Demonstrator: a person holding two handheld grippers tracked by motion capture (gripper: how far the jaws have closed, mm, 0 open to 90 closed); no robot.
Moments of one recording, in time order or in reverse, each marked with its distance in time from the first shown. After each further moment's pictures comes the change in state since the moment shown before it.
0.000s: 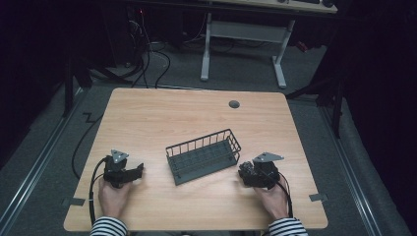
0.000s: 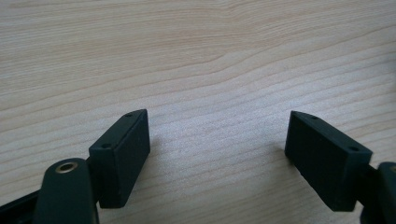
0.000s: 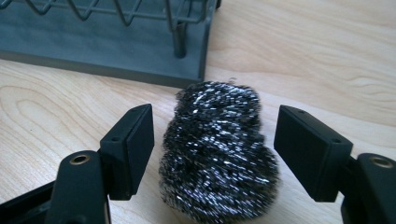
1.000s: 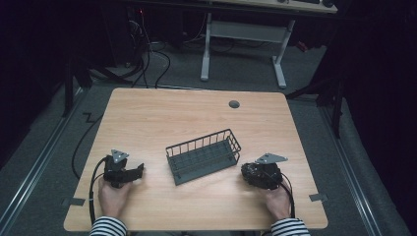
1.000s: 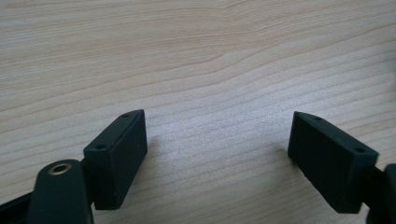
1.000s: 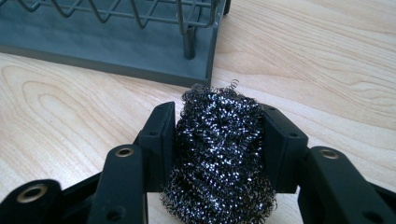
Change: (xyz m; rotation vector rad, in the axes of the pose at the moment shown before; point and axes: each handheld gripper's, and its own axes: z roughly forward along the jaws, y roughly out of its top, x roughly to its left) left arm 0.000 0.000 0.001 0.000 -0.006 0.002; right arm -0.003 -0.003 -0.010 -0.024 0.037 -0.022
